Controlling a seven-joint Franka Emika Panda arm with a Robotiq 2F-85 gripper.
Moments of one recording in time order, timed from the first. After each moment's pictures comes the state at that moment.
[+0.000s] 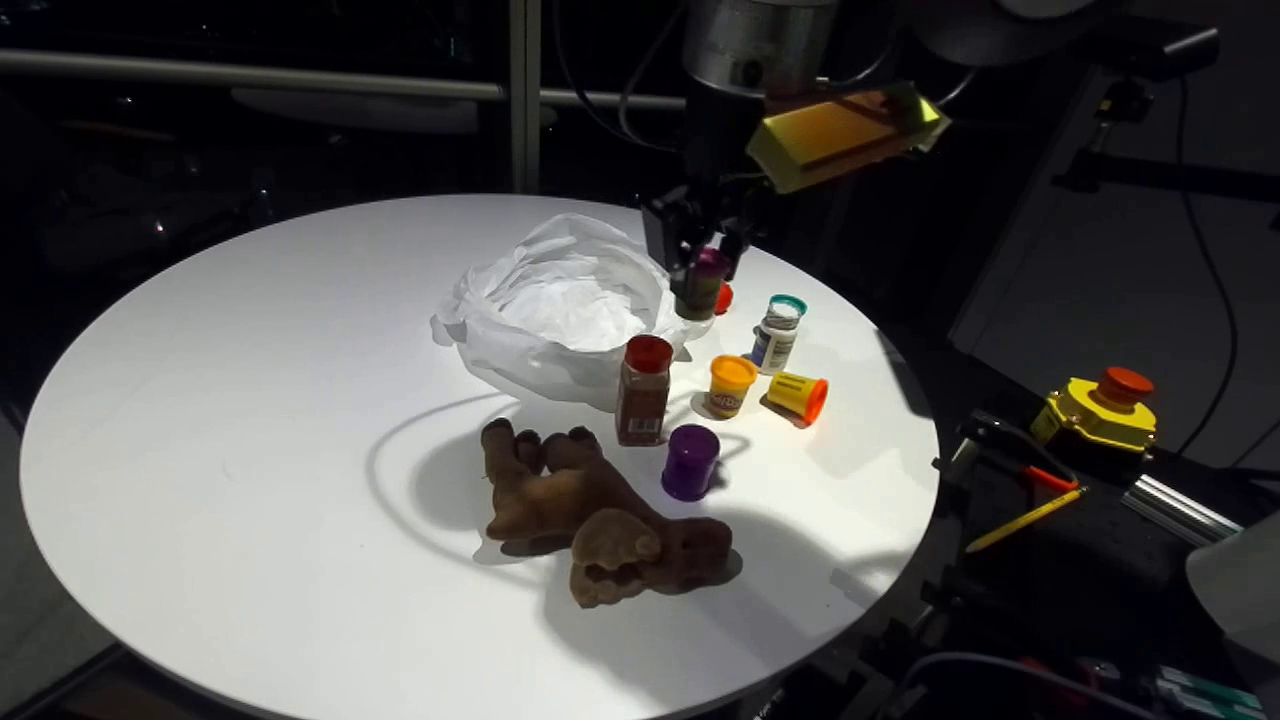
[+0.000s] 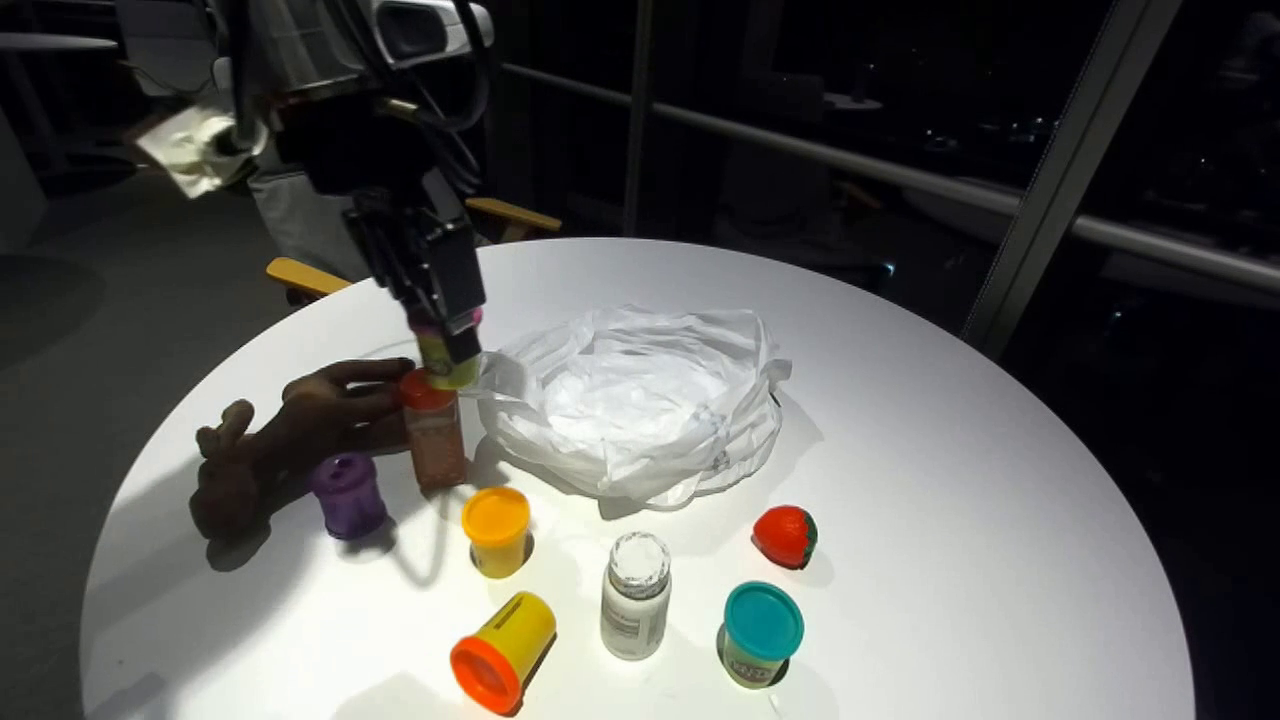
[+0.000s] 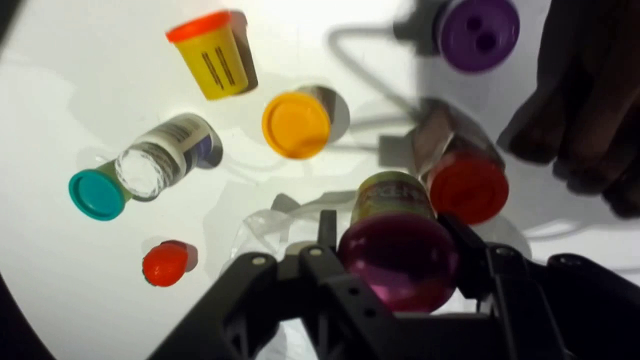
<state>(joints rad) 0.23 0.05 -0.04 -2.50 -0.47 2.59 0.83</state>
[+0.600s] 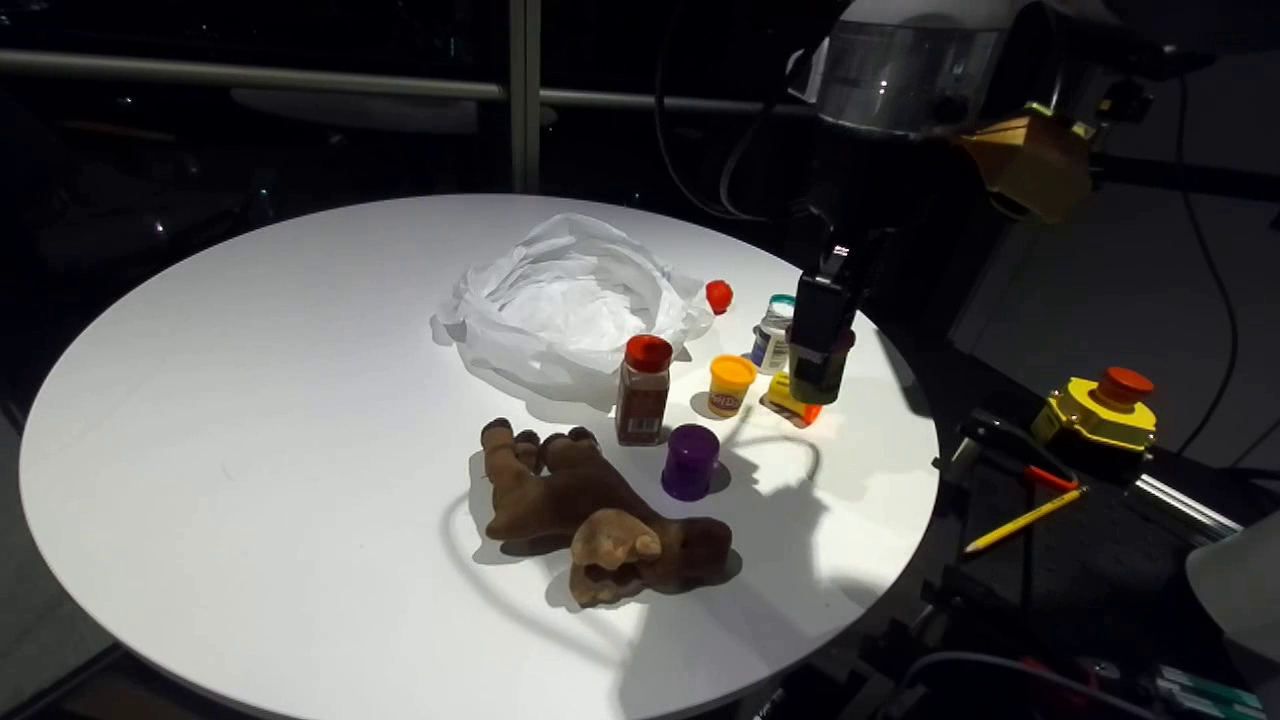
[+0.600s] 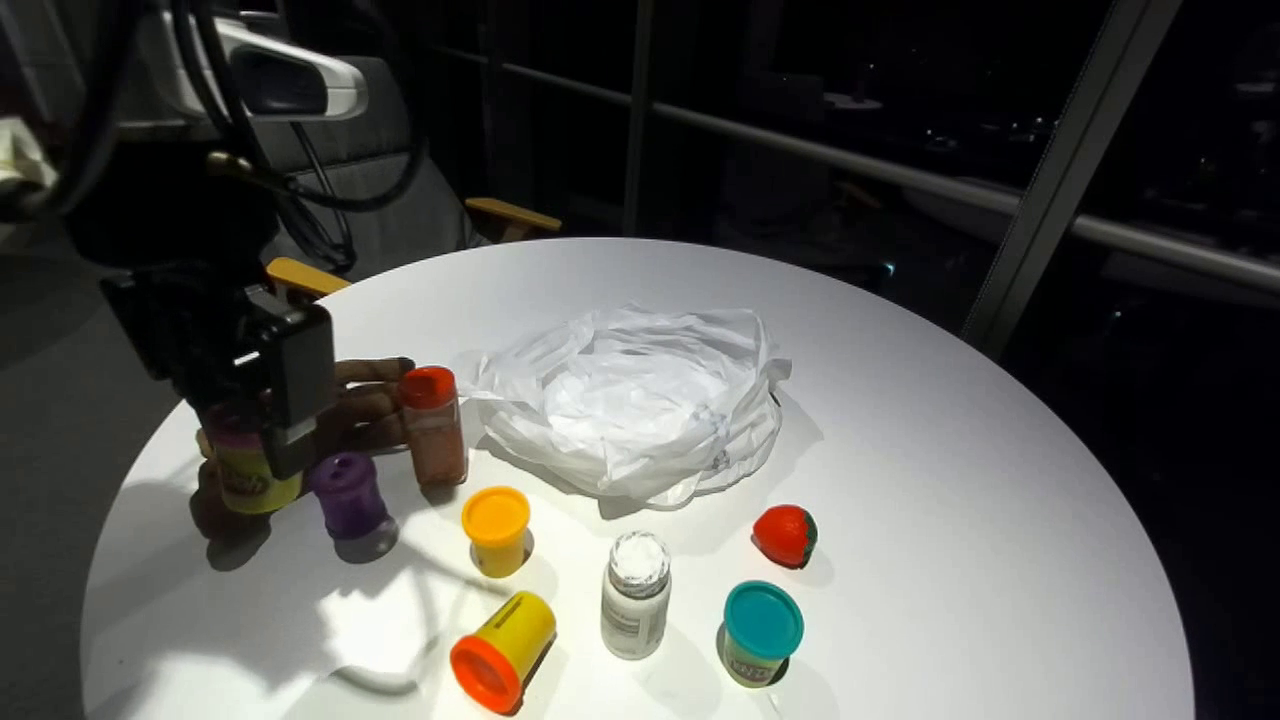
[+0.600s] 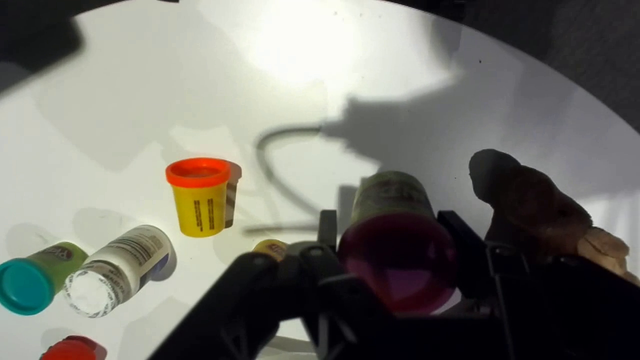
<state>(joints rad) 0.19 -0.14 0.05 -2.75 -0.15 2.54 0.30</state>
